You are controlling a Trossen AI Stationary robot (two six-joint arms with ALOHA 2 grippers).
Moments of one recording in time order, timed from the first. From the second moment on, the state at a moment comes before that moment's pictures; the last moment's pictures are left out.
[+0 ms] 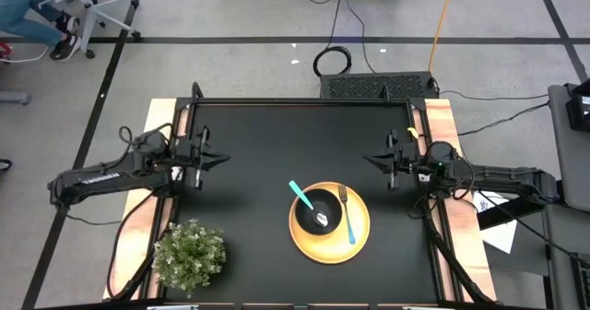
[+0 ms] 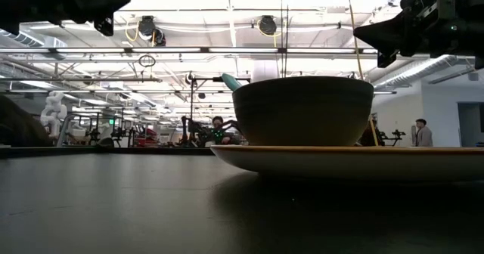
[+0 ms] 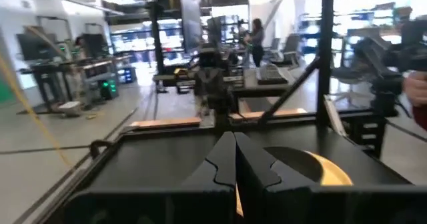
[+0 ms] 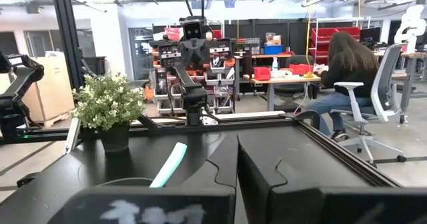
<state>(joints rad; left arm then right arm) 0.30 0.33 0.29 0.12 0.36 0.07 -0.24 0.40 0.06 0.46 -0.16 0.07</state>
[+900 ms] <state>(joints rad) 0.13 0.34 0.11 0.29 0.25 0.22 -0.24 0.38 0.02 0.53 -0.16 0.11</state>
